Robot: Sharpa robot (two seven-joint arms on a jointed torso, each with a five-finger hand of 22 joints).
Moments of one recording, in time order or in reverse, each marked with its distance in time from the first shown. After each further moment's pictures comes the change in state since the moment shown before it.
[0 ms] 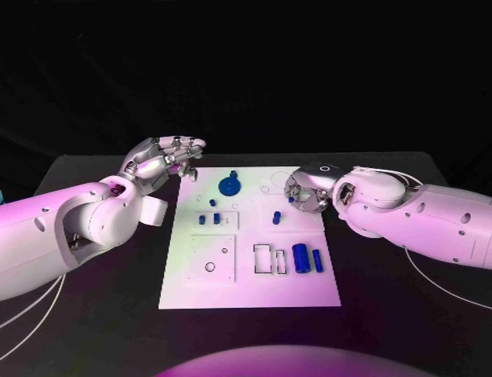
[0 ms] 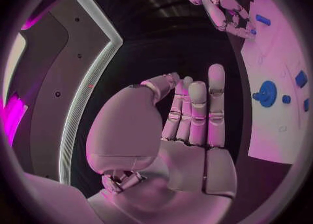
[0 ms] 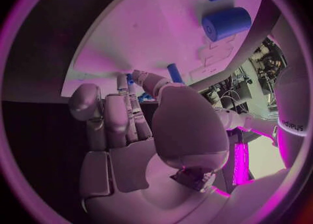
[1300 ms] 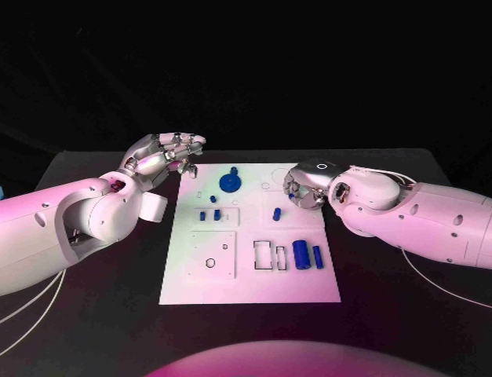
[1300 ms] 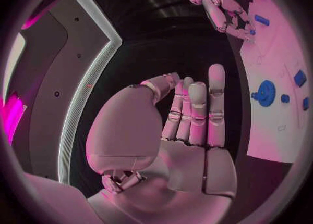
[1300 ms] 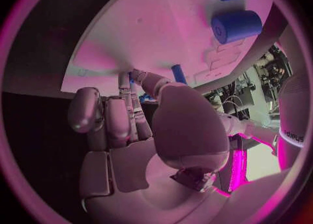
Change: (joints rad) left arm 0.000 0.001 0.000 -0.007 -0.001 0.006 -0.012; left_hand 0.000 0.000 0.000 0.000 0.000 -0.004 0.004 0.000 0.012 -0.014 0.000 -0.011 -0.009 0.000 0.000 0.009 0.011 0.000 0.004 0.004 0.000 0.000; right arm -0.016 0.021 0.003 -0.006 -0.075 -0.028 -0.053; right_hand 0.022 0.010 0.019 -0.019 -0.035 0.021 -0.014 0.015 0.023 0.034 -0.015 0.022 0.030 0.003 -0.011 0.054 0.043 -0.010 0.032 -0.010 0.081 0.081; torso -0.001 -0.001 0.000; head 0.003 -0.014
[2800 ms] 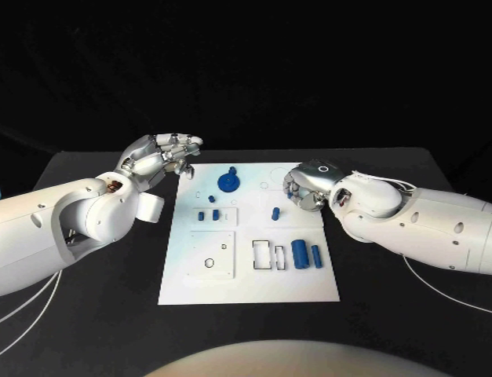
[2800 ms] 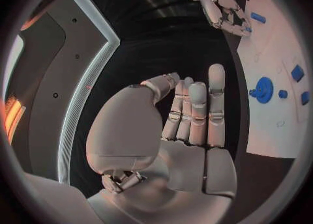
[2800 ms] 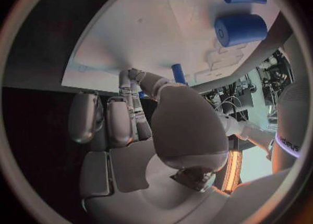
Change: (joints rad) left arm 0.000 -0.003 0.000 -0.008 -0.011 -0.001 -0.014; left_hand 0.000 0.000 0.000 0.000 0.000 -0.007 0.000 0.000 0.006 -0.003 0.003 -0.008 -0.005 0.000 0.000 0.000 0.001 0.000 0.000 0.000 0.000 0.000; right arm -0.017 -0.023 -0.008 0.029 -0.040 -0.100 -0.021; right_hand 0.005 0.032 0.009 -0.009 -0.027 0.047 -0.016 0.037 0.046 0.042 -0.015 0.017 0.044 0.000 -0.014 0.042 0.025 -0.014 0.034 -0.013 0.072 0.073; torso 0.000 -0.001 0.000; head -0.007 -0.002
